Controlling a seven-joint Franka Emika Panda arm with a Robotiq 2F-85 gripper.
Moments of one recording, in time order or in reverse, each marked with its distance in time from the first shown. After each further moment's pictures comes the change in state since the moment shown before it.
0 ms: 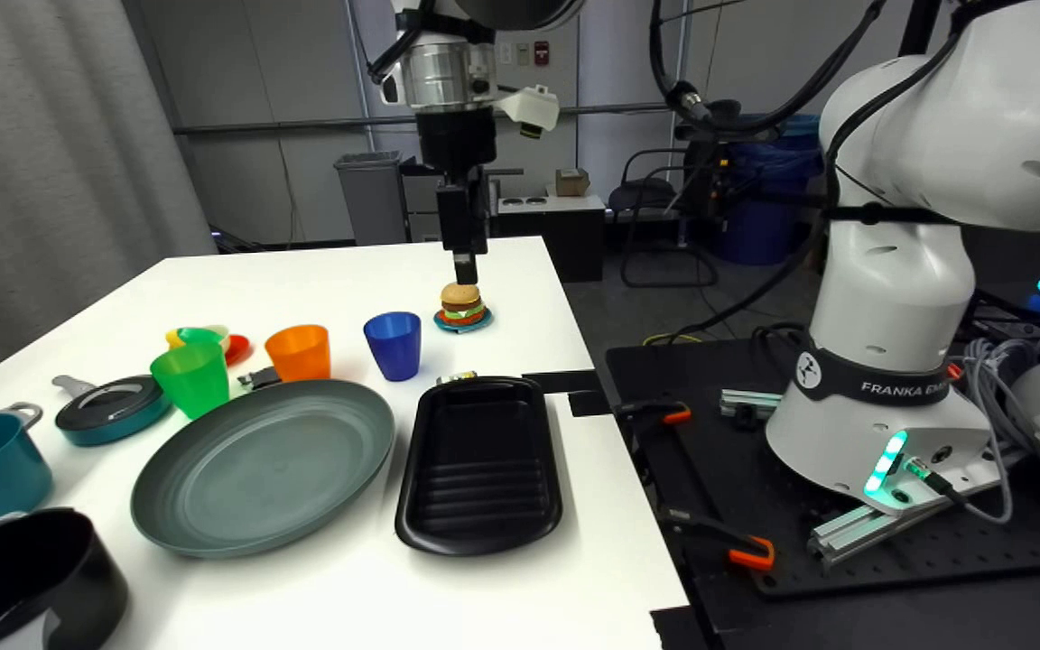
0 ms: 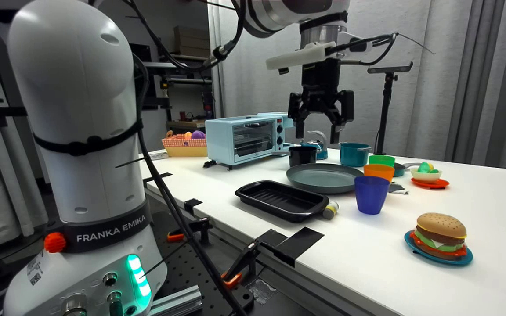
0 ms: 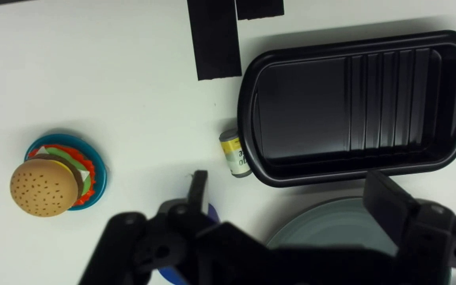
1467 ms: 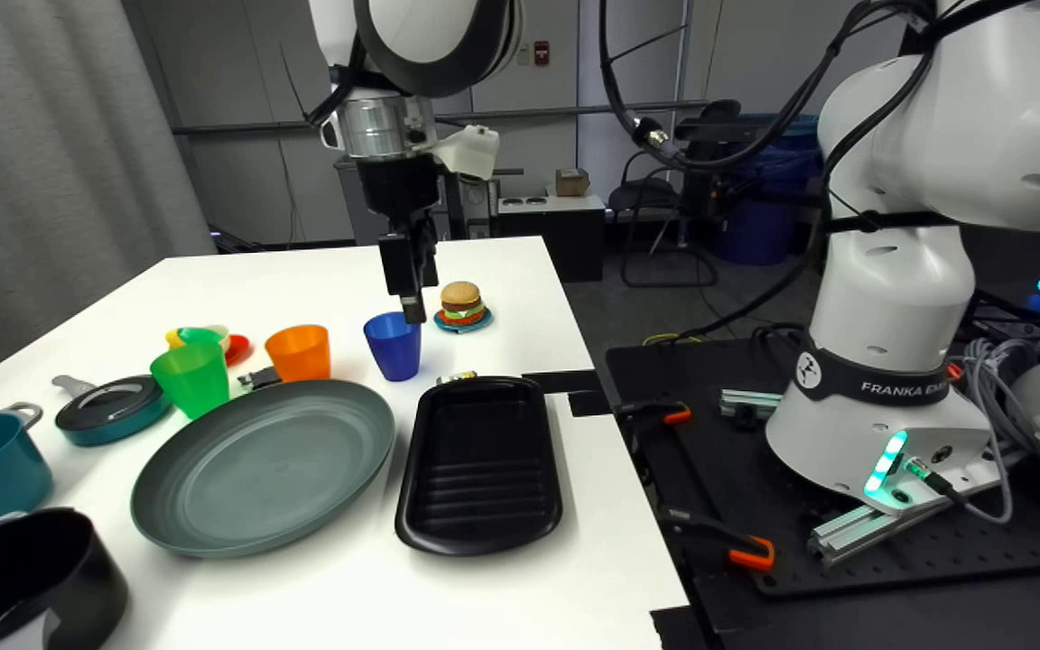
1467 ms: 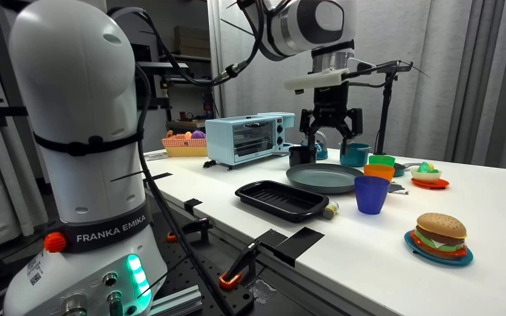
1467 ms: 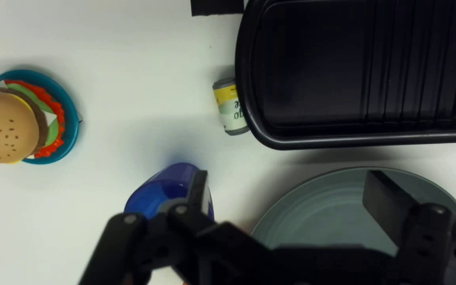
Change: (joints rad) arm 0.015 0.243 0.047 0.146 0.017 0.094 -0.013
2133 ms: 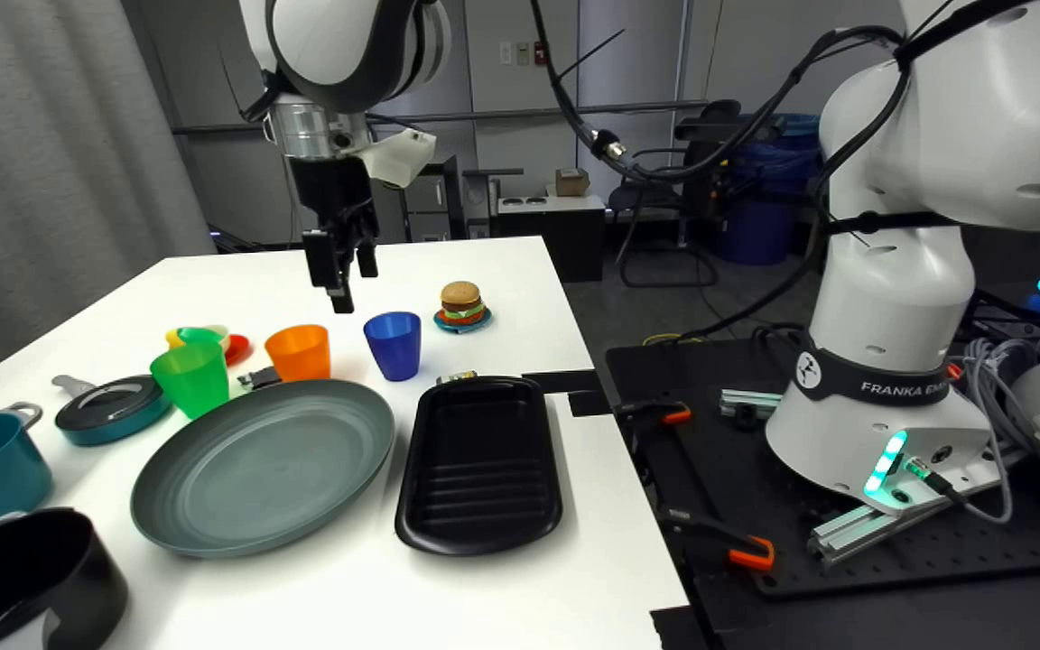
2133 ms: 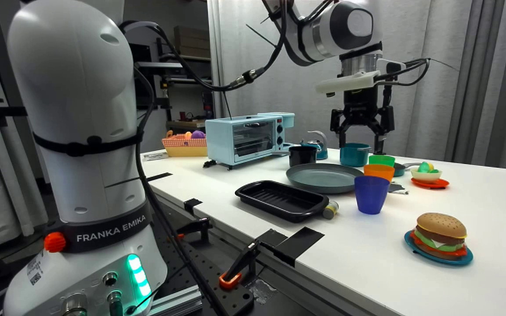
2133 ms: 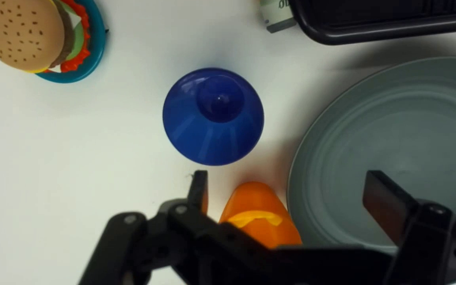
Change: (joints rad) arm -0.019 0.211 -0.011 0.253 0.007 0.023 0.023
